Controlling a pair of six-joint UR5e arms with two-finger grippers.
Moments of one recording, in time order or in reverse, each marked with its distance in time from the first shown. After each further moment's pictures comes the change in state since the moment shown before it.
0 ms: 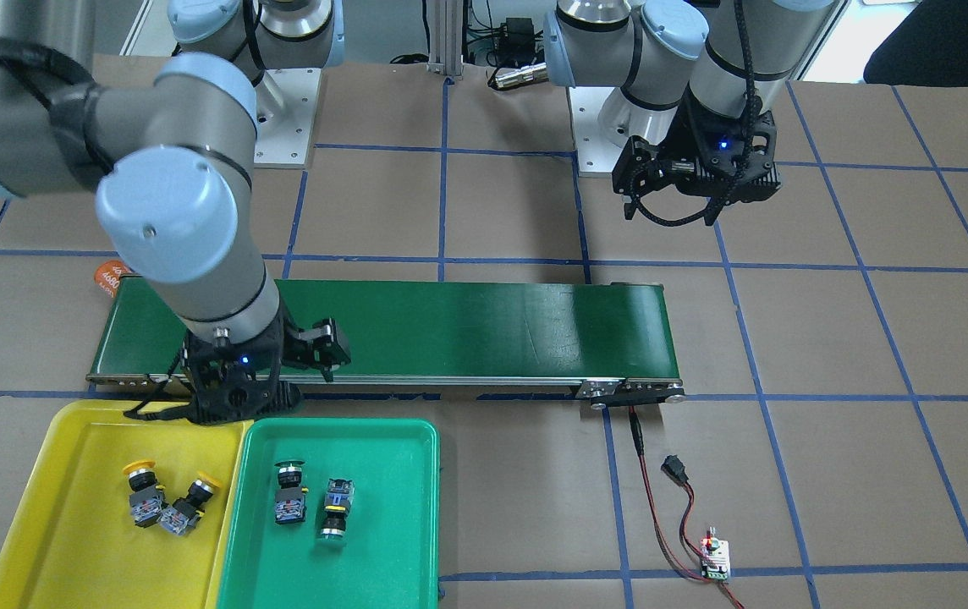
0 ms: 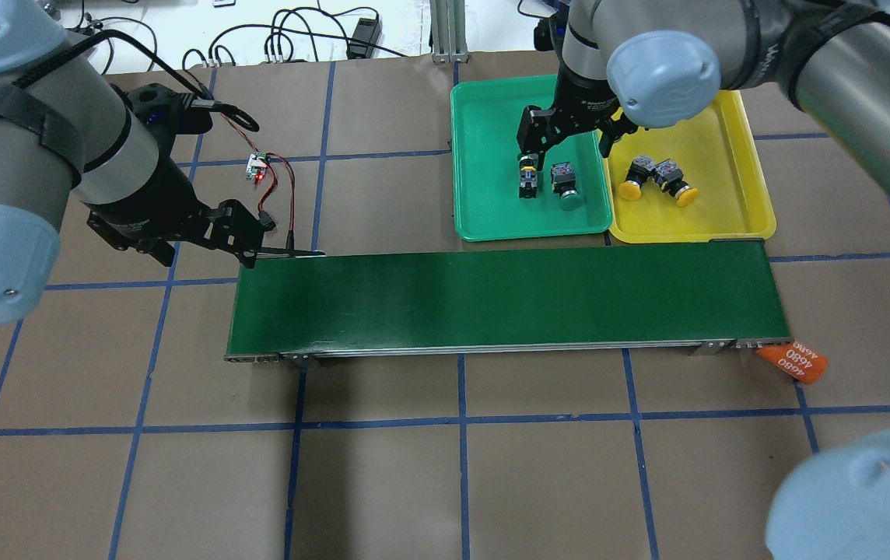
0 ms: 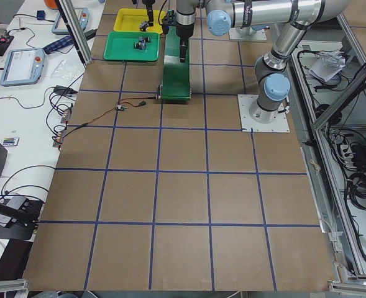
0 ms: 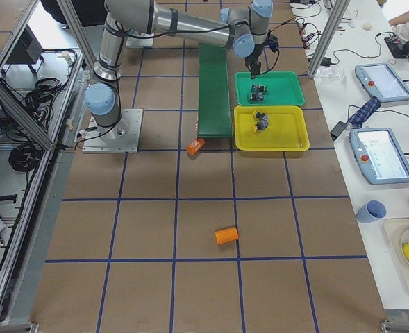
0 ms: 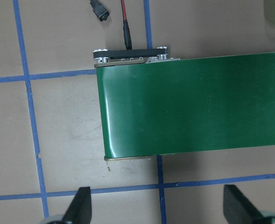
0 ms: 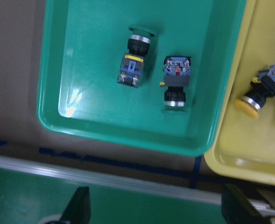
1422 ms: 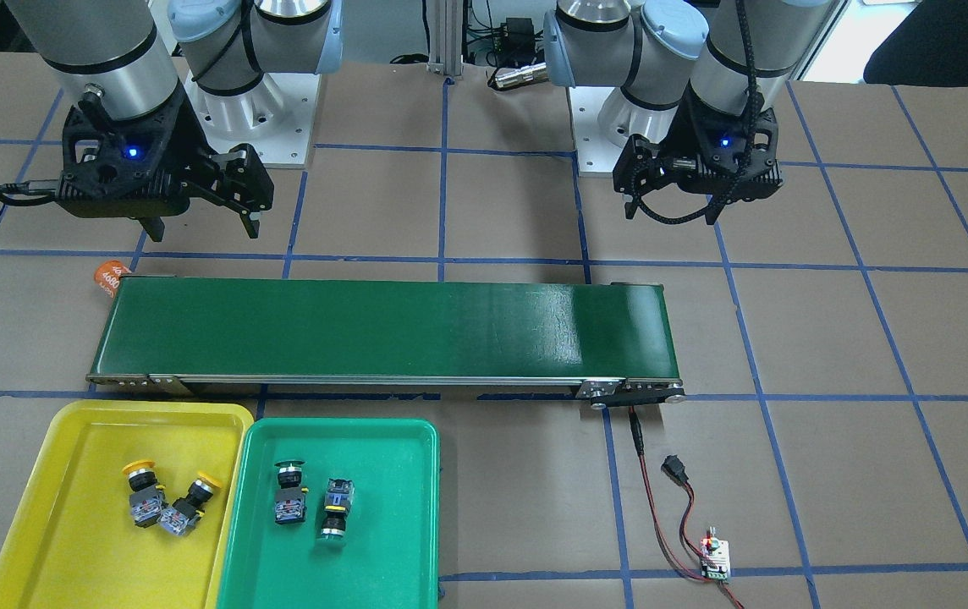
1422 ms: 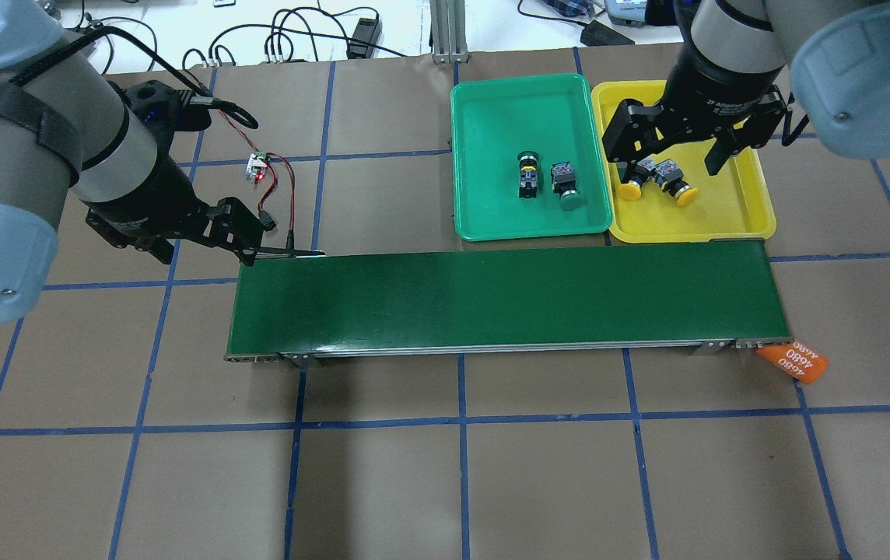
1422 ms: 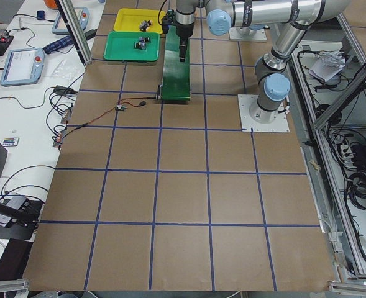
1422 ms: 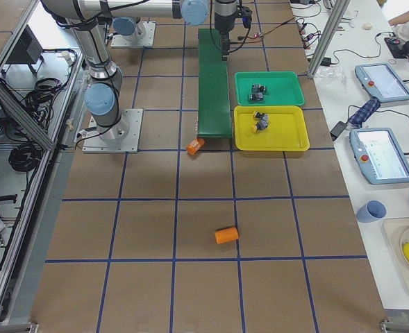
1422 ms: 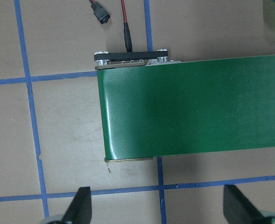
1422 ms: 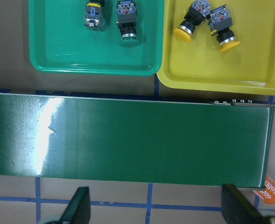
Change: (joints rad) left arm 0.000 0.000 0.003 0.002 0.000 -0.001; right arm -0.091 -0.323 0.135 0.137 -0.009 0.030
